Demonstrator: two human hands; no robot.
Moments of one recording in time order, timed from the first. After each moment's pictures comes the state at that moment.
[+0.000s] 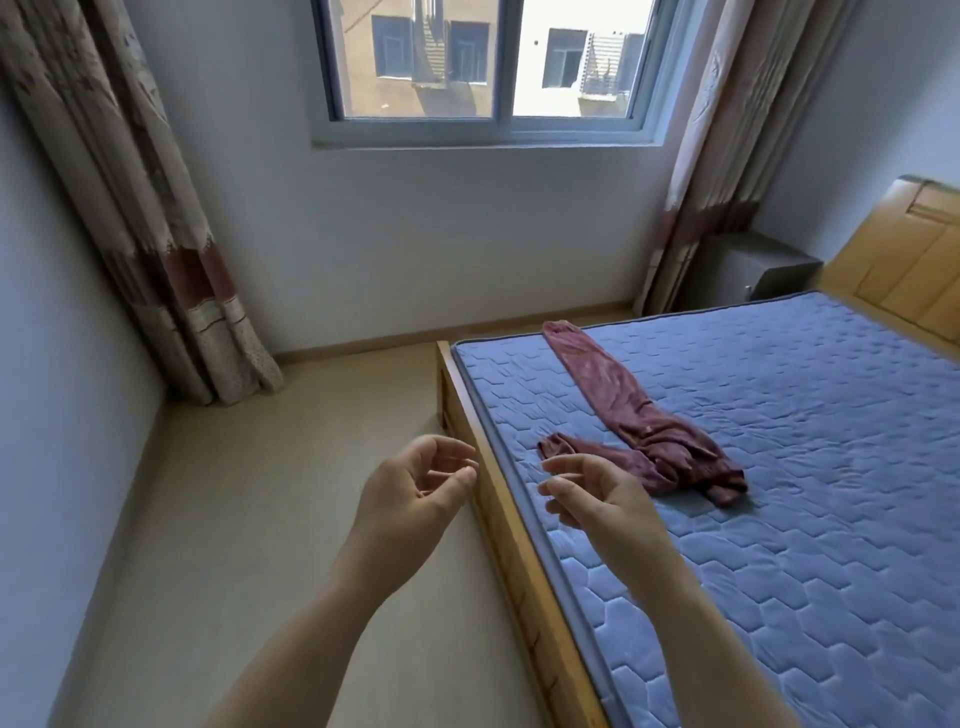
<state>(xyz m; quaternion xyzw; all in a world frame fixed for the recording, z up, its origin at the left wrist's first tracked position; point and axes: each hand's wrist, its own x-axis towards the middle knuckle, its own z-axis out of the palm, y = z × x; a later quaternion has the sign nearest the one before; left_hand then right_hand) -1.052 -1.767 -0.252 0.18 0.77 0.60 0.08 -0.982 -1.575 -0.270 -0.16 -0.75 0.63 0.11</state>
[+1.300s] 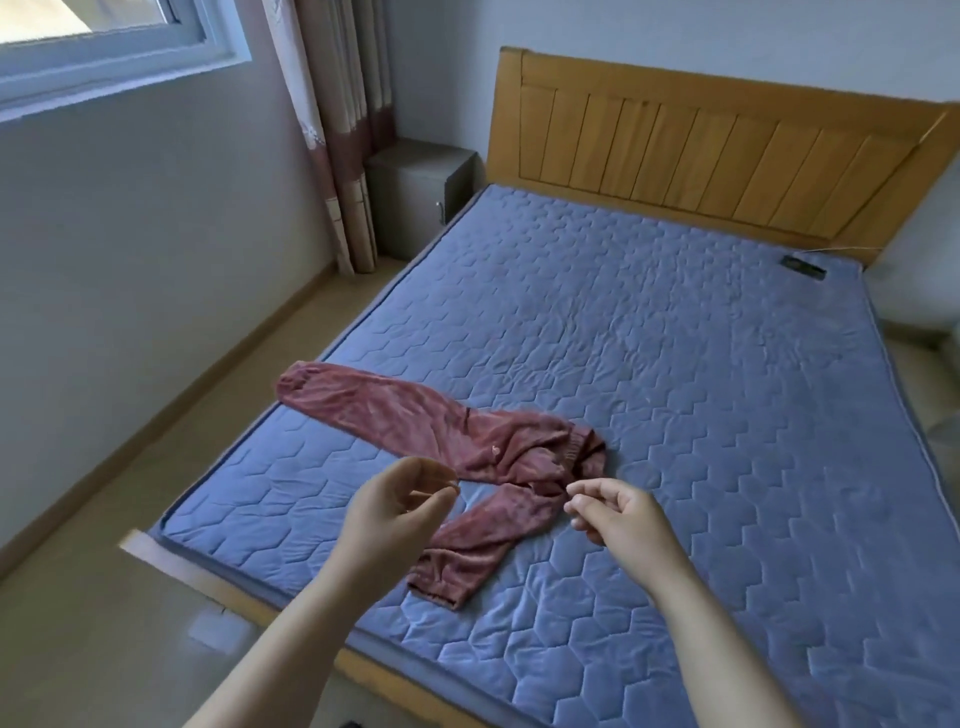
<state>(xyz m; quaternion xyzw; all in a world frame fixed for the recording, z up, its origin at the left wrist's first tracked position) -1.479 -1.378 -0.312 0.43 0.69 0.44 0.39 -1.255 -1.291 -0.352 -0.57 -0.54 0.54 0.29</state>
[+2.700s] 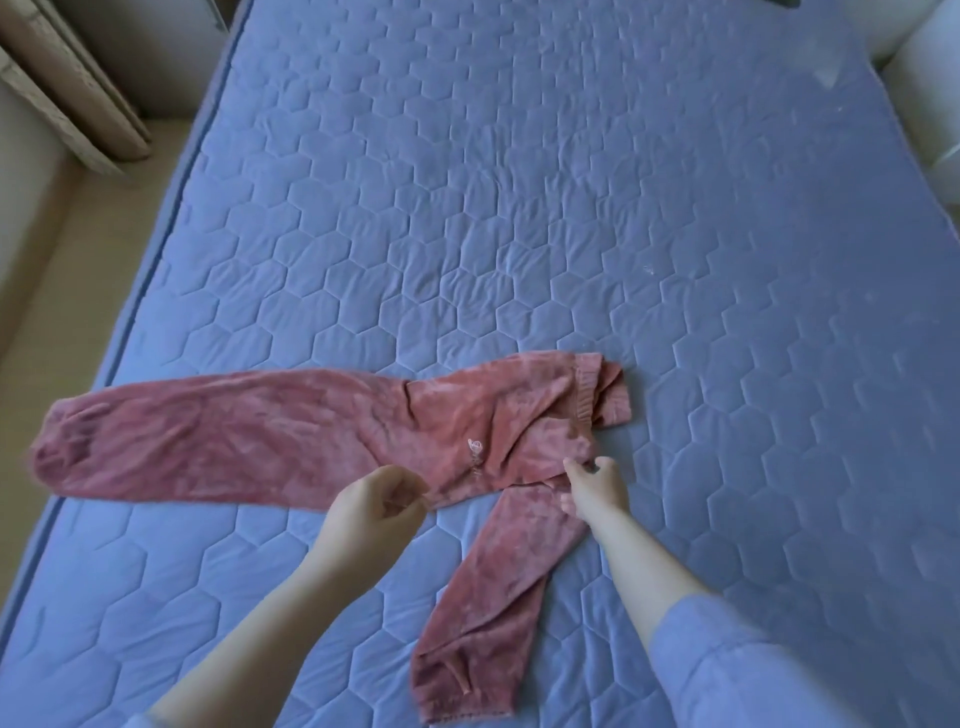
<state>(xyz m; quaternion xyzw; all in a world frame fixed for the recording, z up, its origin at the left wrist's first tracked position) -1.598 -1.046 -0.583 0.54 0.70 0.11 0.46 -1.348 -1.024 -0.699 -0.84 -0.15 0.47 0.24</state>
